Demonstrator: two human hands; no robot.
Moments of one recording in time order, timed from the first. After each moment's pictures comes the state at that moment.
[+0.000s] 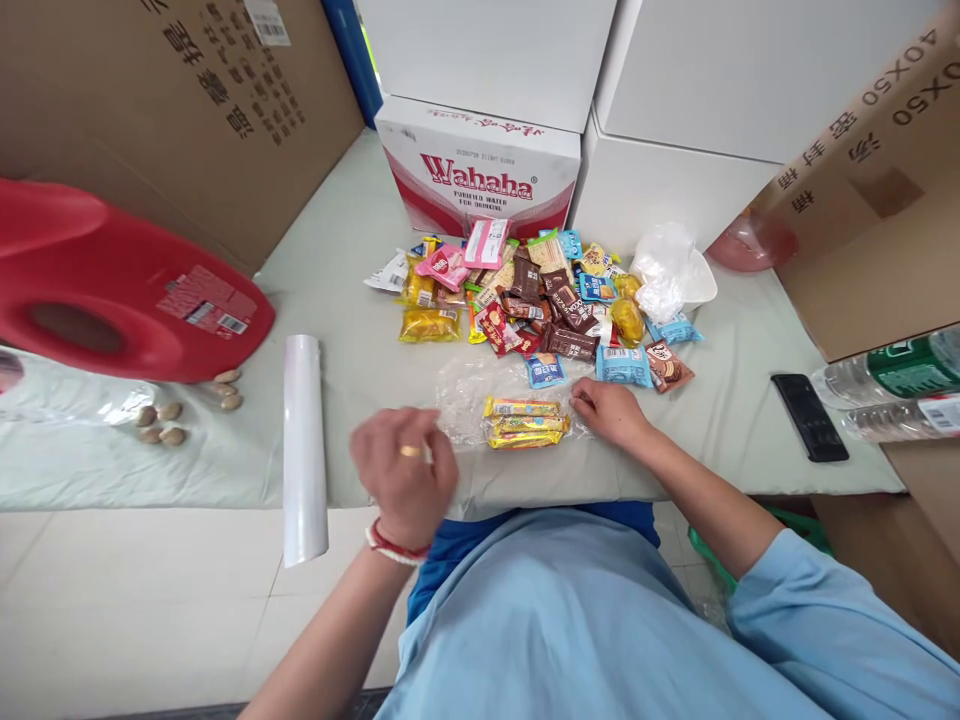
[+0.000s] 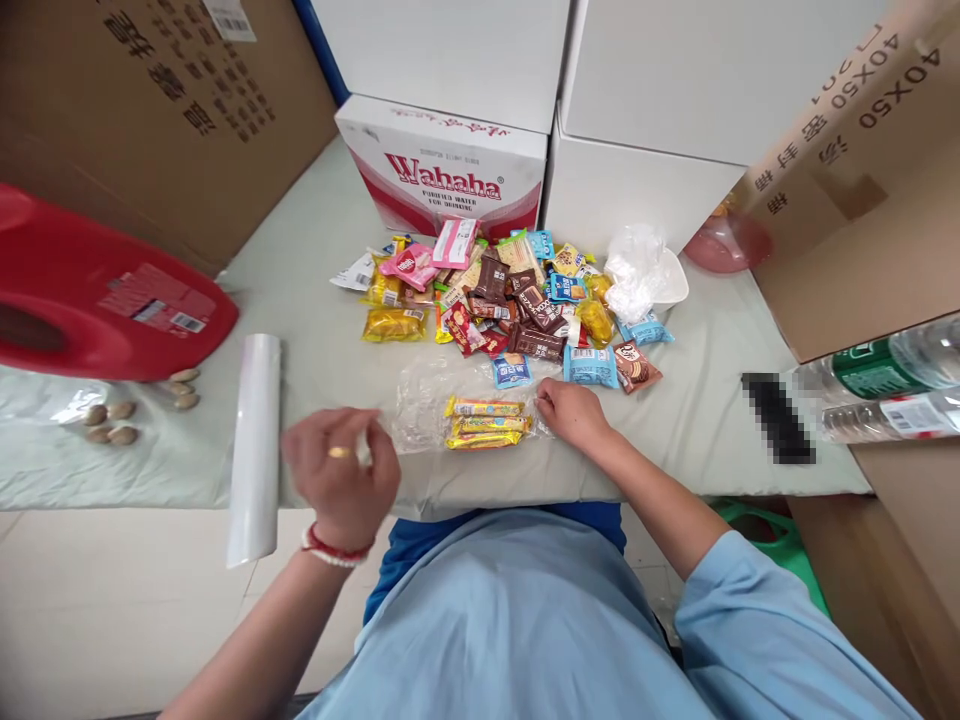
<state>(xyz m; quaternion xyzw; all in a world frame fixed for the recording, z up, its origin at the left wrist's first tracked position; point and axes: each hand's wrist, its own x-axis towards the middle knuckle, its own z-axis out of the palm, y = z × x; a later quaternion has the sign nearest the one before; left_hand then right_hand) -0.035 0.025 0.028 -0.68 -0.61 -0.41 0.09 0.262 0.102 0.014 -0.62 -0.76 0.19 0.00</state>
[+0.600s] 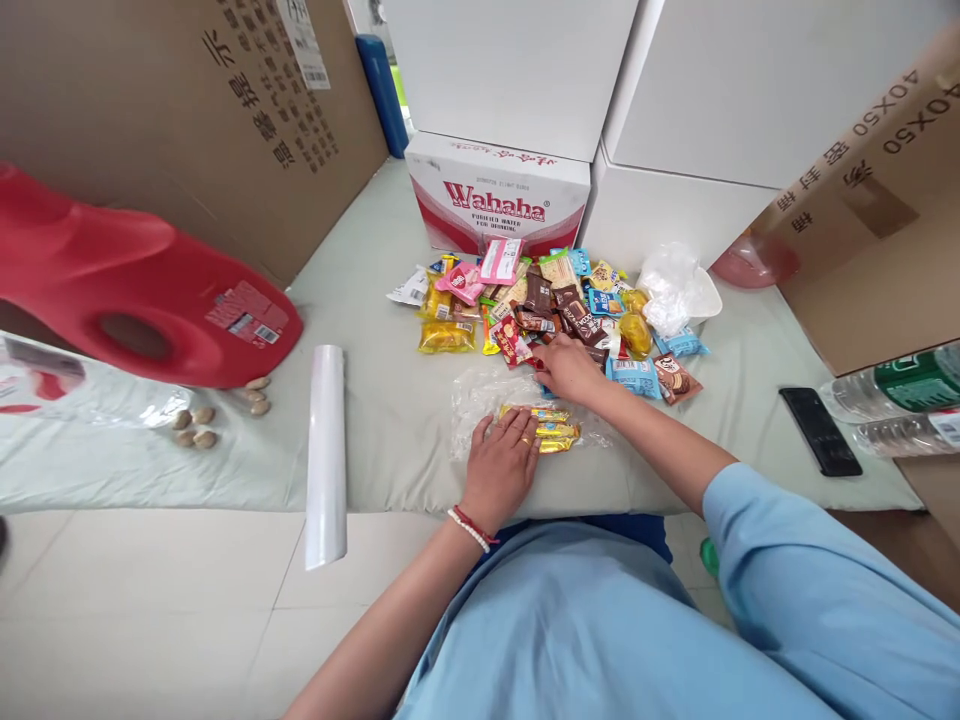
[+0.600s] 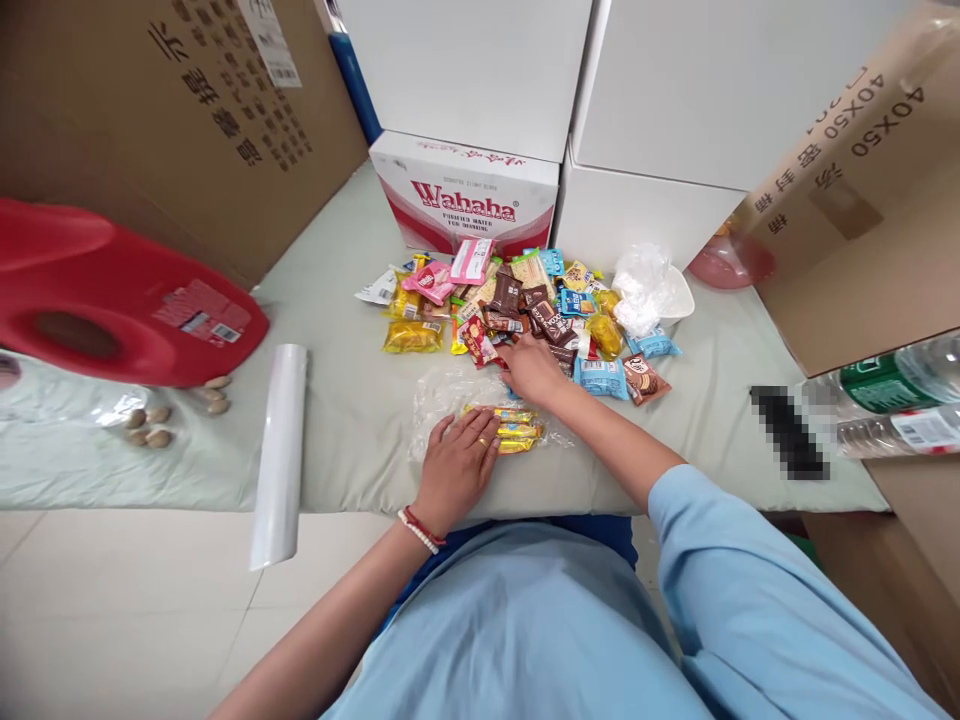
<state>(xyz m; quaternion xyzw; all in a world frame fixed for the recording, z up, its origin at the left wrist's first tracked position) 0.021 0.033 -0.008 -0.82 -0.53 -0.22 -0.06 0.190 0.181 0.045 -0.49 -0.87 0.10 0.02</state>
